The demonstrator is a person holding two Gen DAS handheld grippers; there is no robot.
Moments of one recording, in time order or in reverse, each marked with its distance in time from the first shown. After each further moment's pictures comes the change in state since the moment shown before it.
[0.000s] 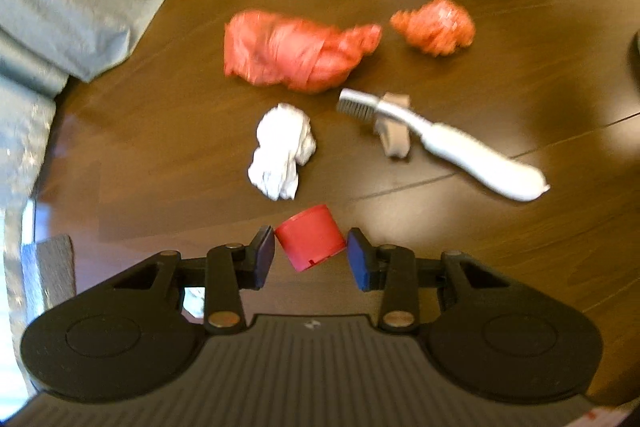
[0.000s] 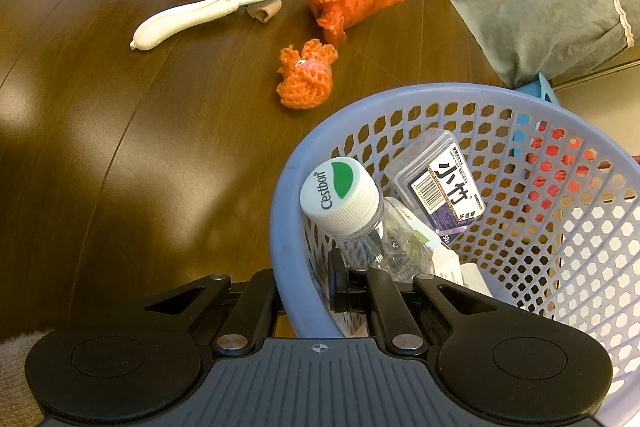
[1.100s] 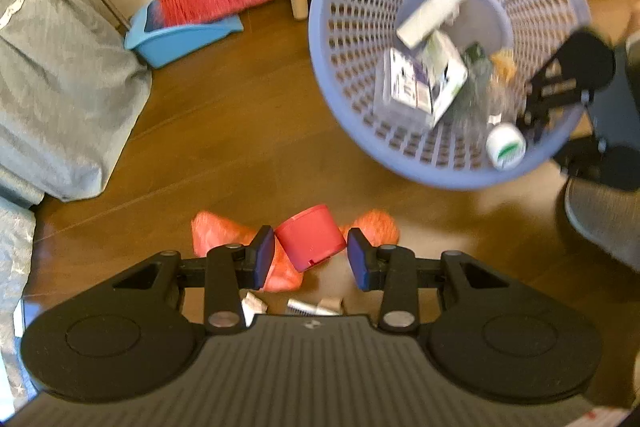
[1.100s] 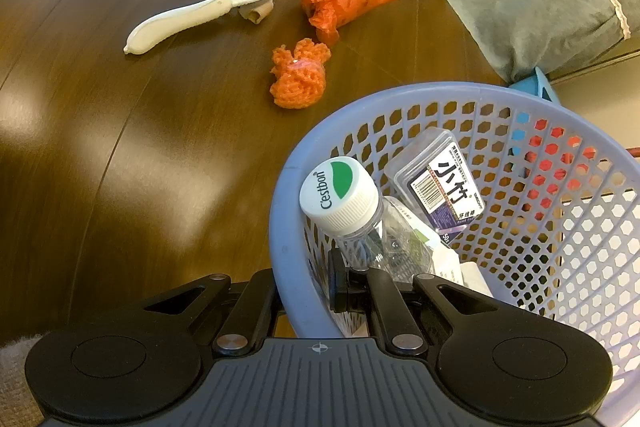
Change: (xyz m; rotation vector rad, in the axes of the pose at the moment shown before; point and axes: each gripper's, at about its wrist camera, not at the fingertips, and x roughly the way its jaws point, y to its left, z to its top) left arm -0.085 -0.015 0.134 0.045 -0.213 -0.140; right arm 0.002 -0.002 0.001 0.032 0.000 0.001
